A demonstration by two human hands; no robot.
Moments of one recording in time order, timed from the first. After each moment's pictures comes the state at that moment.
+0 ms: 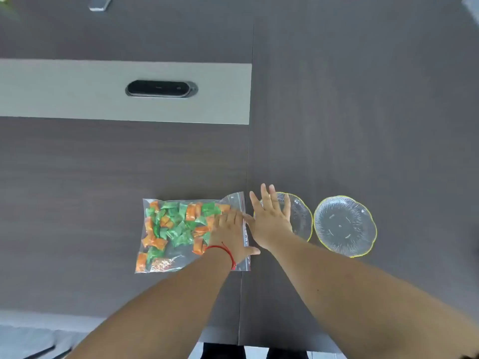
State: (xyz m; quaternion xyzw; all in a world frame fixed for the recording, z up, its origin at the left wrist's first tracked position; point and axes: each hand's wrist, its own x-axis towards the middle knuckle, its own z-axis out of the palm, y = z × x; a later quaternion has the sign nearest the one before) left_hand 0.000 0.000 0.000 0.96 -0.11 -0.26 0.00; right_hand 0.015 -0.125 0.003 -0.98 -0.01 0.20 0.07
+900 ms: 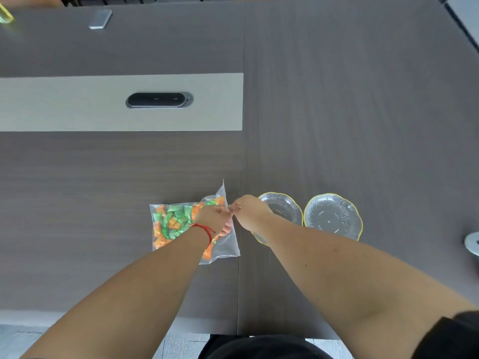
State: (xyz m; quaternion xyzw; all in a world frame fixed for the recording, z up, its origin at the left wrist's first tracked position) left_hand 0.038 0.015 0.054 0.78 0.22 -0.34 0.48; right_hand 0.047 -0.101 0.056 -0.92 0.02 0.34 0.21
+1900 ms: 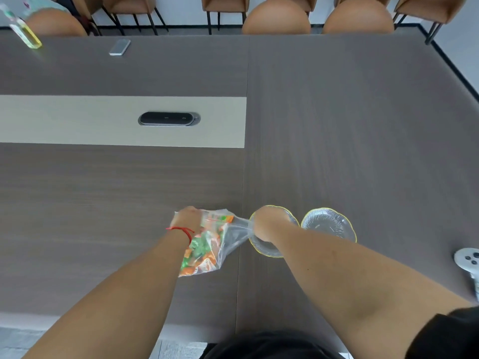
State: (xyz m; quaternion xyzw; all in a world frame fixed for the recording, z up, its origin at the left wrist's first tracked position) left_hand 0.045 0.065 0.094 0.86 0.21 -0.26 0.39; right_hand 0.031 -0.135 0.102 -0.93 -0.07 0.35 -0.02
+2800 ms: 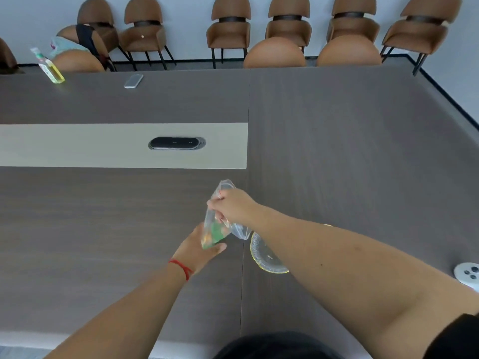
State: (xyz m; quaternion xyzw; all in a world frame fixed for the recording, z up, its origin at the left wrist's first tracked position) left_hand -0.004 0.076 0.102 0.90 0.03 -0.18 0.41; right_hand 0.049 -0.078 0.193 -0.85 -0.02 0.24 0.46
